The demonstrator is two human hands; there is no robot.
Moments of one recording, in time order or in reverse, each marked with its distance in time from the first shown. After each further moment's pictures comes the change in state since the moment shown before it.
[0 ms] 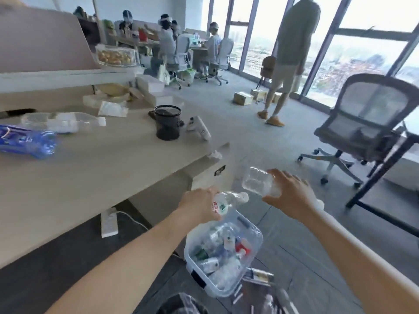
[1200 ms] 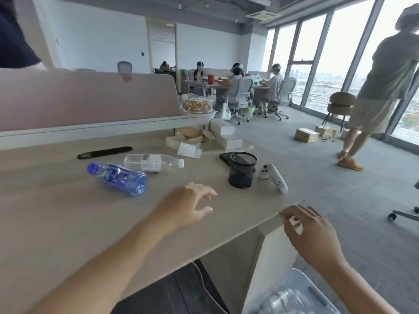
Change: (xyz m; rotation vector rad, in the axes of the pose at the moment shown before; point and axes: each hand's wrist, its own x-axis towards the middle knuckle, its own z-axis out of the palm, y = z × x) left_hand -0.057 -0.167 -0.161 0.034 0.371 -0.004; right_hand 0.081 -0.148 0.038 0.337 0.361 -0.293
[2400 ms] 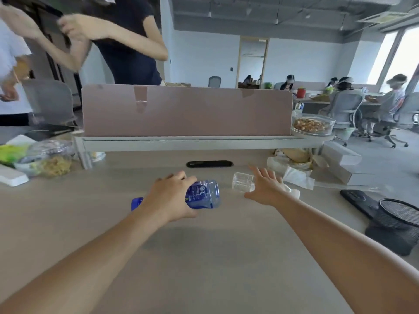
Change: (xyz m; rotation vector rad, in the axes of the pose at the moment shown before) left_hand -0.108 -0.226 -0.137 0.454 0.131 -0.536; right_hand 0.222 -0.304 0.242 -0.053 -0.573 -0.299
